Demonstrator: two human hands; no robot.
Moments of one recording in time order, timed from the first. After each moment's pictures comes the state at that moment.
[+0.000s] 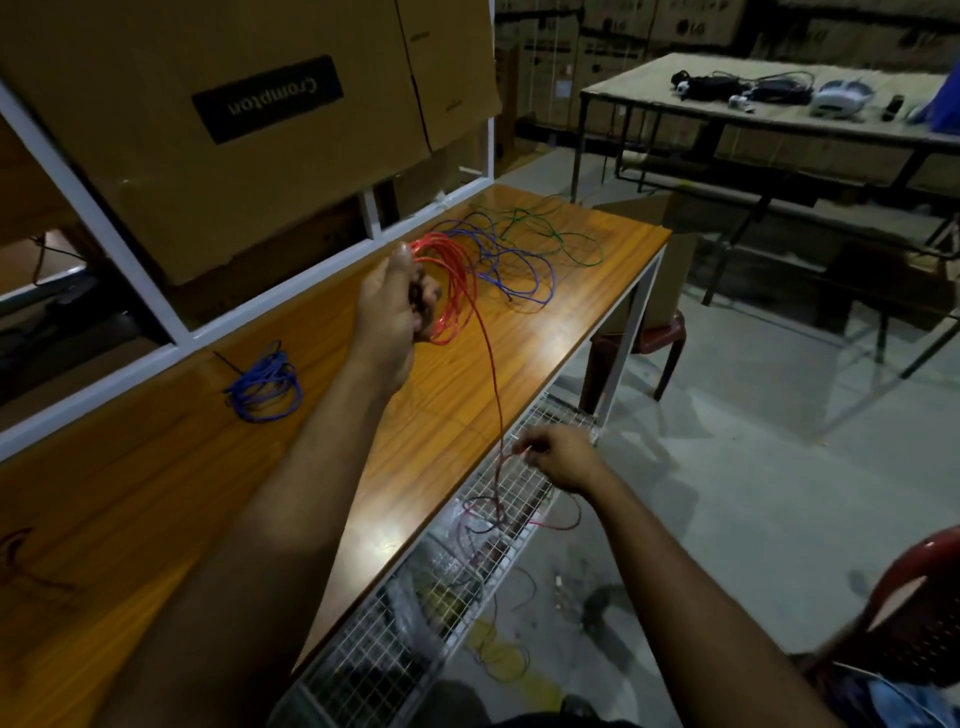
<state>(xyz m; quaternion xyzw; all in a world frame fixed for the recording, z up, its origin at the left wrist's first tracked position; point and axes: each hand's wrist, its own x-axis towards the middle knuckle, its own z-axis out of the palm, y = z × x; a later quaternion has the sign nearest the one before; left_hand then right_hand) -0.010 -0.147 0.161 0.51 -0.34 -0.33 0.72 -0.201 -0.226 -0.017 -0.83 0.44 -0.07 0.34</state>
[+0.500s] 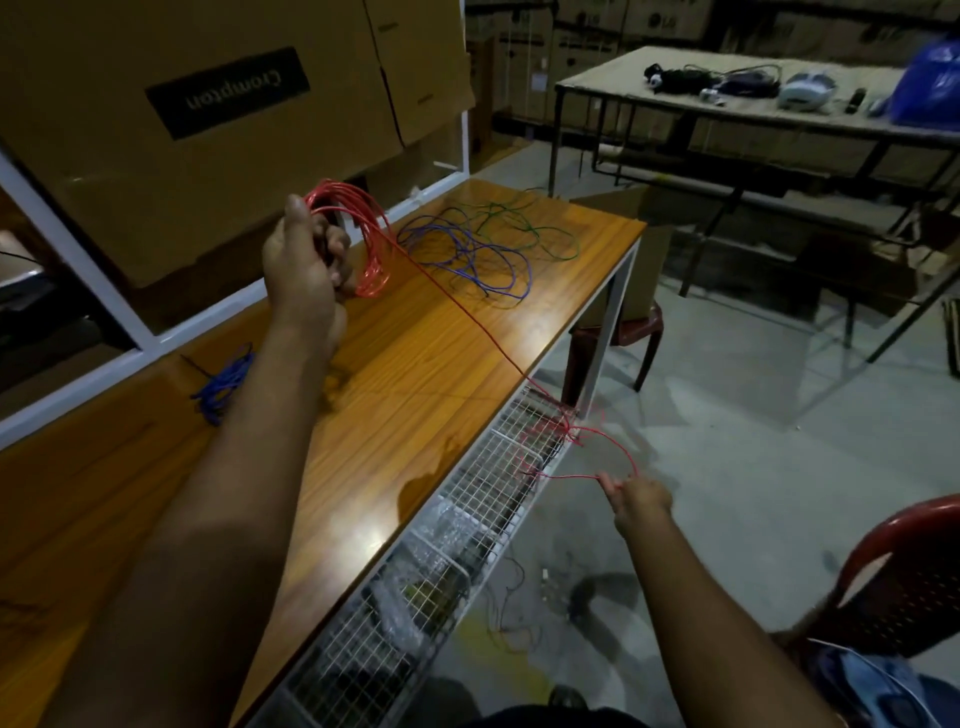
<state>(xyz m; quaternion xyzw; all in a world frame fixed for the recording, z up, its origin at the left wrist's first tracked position) 0.020 -0.152 0.189 0.47 -0.26 -0.27 0.80 -0.293 -0.255 -0.097 -0.29 0.72 -0.29 0.55</state>
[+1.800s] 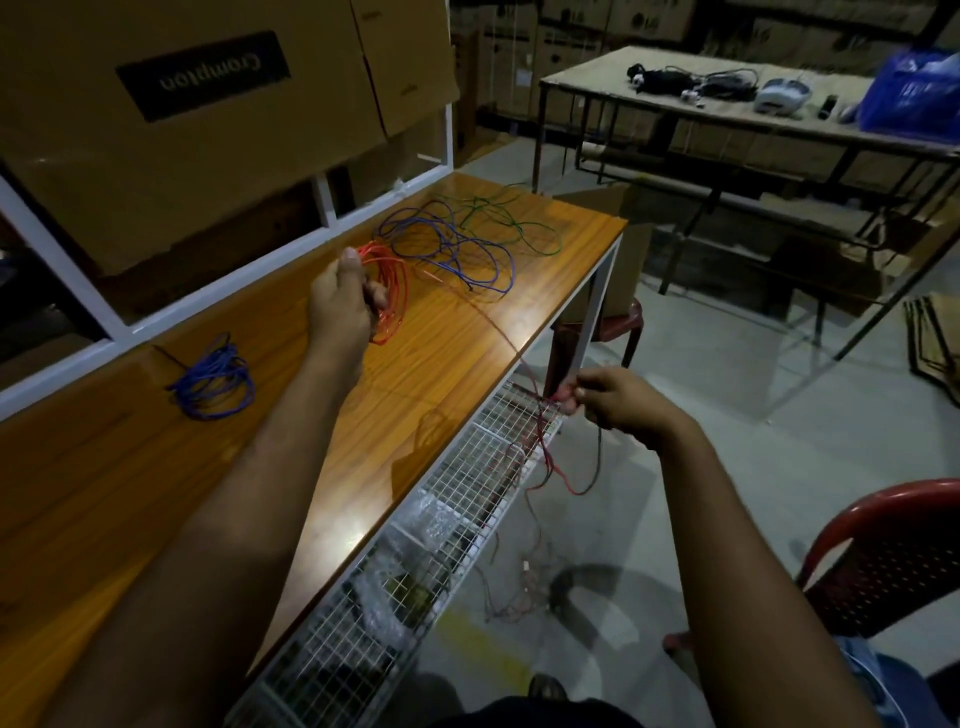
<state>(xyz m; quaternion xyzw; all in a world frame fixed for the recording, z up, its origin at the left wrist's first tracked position) -0.001 -0.161 0.137 0.60 -0.33 -0.25 0.68 -0.290 -0.264 0.066 -0.73 0.45 -0.14 0.49</state>
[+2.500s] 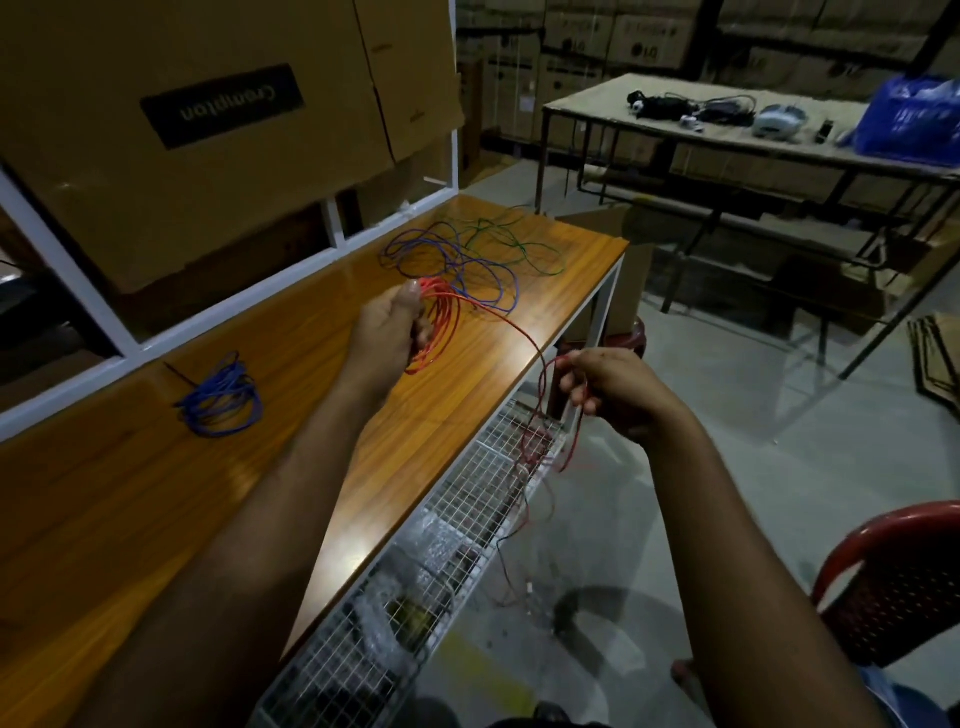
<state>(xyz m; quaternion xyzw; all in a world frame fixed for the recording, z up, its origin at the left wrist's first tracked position) -0.025 -0.158 0.139 0.58 -0.47 -0.28 0.60 -0.262 -0.254 0.115 -0.54 0.44 -0.28 0.66</state>
